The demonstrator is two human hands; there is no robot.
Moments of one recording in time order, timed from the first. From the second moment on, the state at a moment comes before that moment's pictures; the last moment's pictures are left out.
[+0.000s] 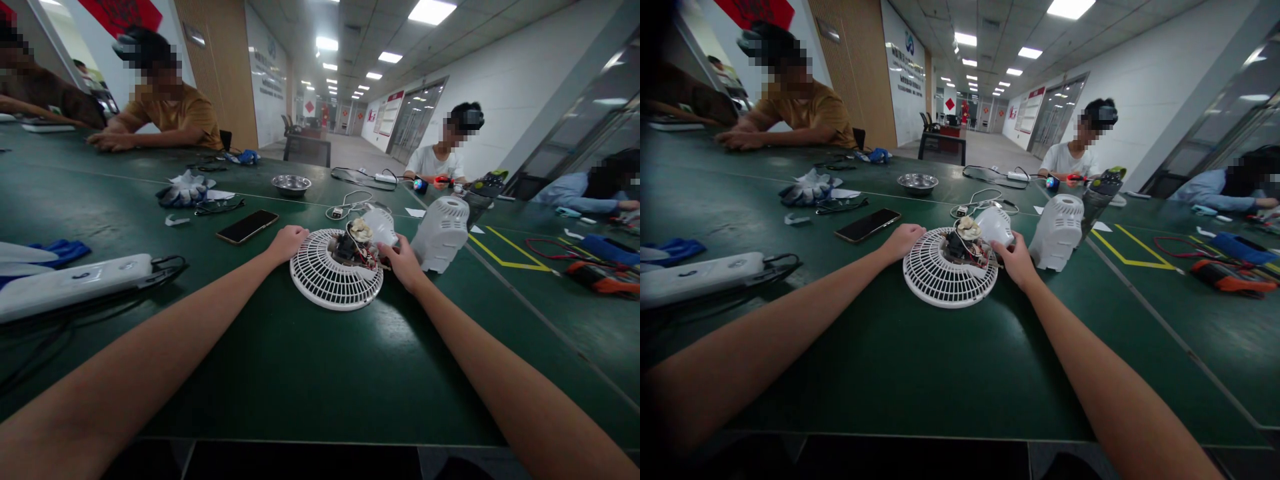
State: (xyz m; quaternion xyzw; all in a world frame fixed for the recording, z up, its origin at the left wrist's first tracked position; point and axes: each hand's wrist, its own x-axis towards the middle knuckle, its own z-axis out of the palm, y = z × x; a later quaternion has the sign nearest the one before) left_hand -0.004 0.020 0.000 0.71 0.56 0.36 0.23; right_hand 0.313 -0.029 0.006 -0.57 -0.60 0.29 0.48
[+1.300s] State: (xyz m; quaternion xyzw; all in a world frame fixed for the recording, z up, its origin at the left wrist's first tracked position) left_hand -0.005 0.022 -0.004 0.71 0.56 0.37 0.22; right_hand 0.318 -0.027 0.003 -0.59 -0.63 0.25 0.44
